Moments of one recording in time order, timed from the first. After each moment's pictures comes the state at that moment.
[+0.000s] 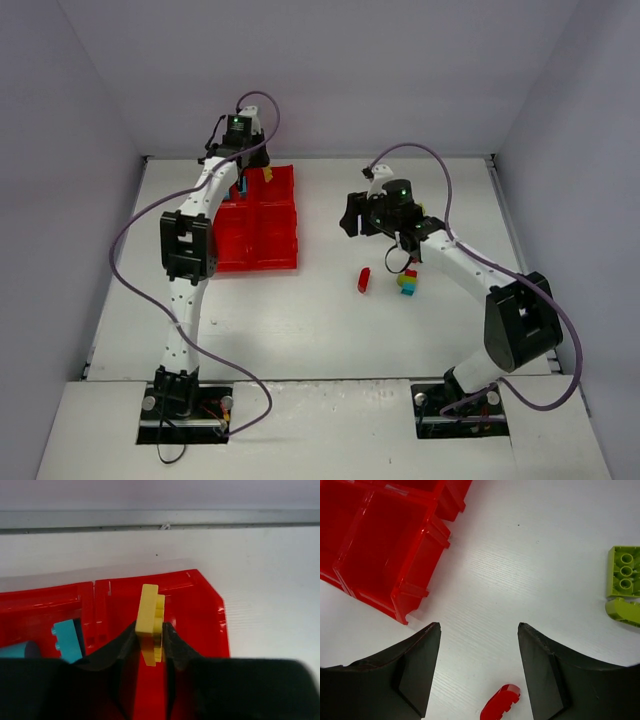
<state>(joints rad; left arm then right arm) -0.19 2.41 2.32 -0.50 0.10 -0.26 0.44 1.54 1.05 -0.03 -0.18 0.21</state>
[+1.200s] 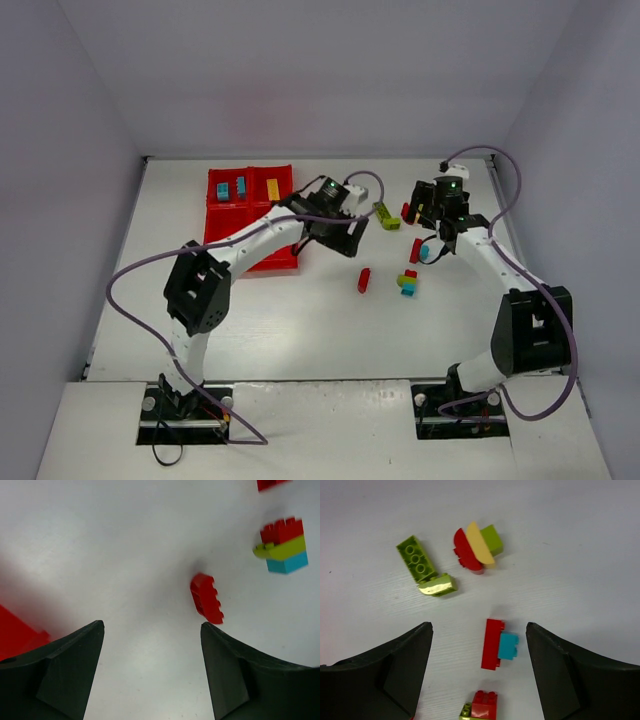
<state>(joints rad) -0.70 1.99 1.76 -0.66 0.12 -0.19 0.16 1.49 1.02 -0.19 0.17 0.32</state>
